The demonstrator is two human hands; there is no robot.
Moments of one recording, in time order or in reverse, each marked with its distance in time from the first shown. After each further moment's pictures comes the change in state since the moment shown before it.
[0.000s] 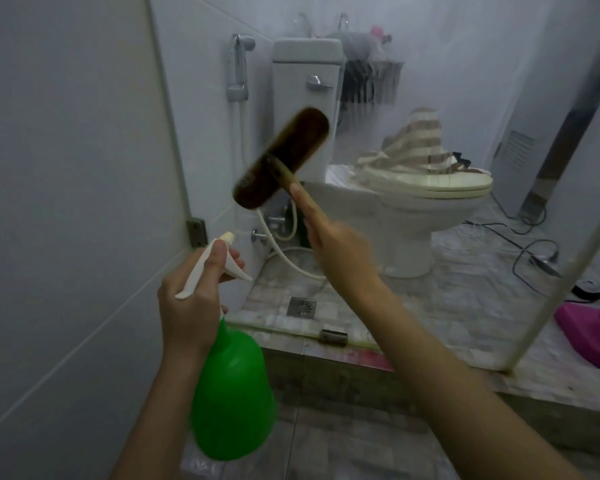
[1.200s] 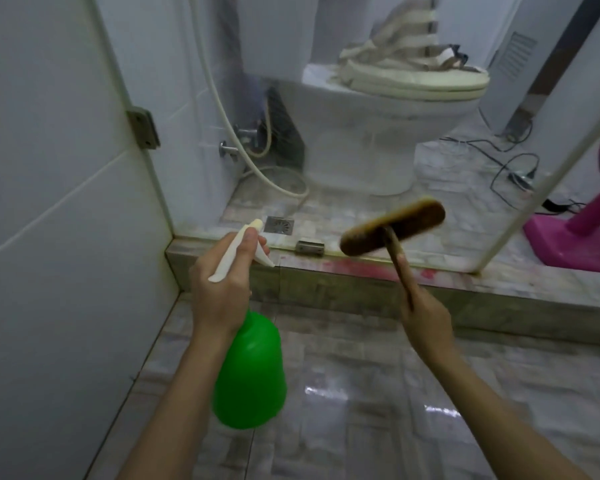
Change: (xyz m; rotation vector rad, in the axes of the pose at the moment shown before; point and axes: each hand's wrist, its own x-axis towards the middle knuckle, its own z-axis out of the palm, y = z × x) left_hand -0.091 -0.077 0.027 0.038 -0.172 -0.151; right_hand -0.280 0.111 0.012 0.077 -0.224 0.474
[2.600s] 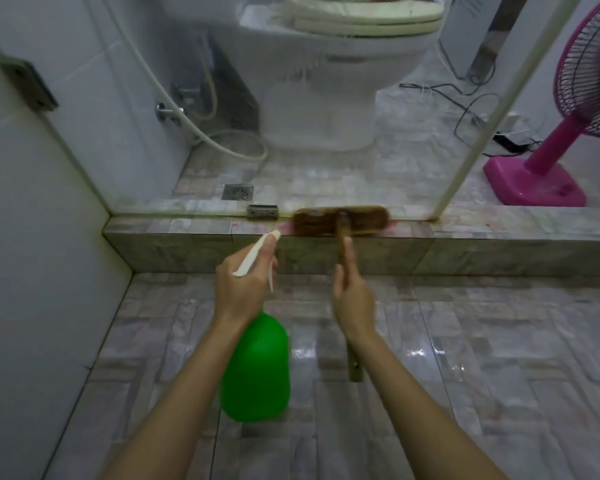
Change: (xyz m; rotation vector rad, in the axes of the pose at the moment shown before) left_hand -0.049 -0.056 0.077 0.179 -0.254 -0.183; right_hand -0.039 -0.021 0.048 0.252 -0.047 0.403
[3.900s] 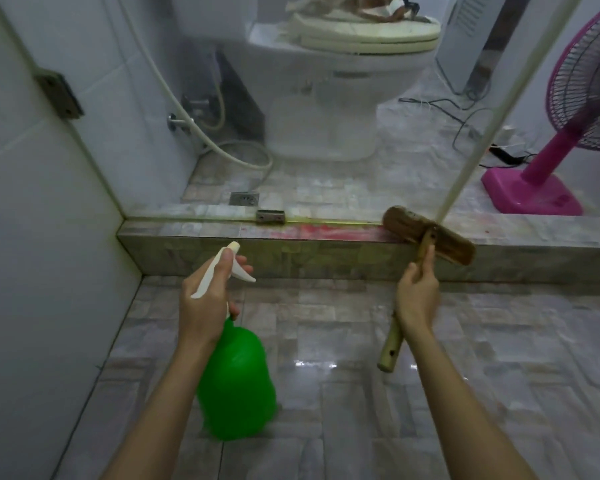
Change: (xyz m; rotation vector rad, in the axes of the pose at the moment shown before) left_hand -0.024 0.004 -0.055 -0.183 0.061 -0.096; right_hand 0.017 0.029 -0.068 0.085 0.343 0.352
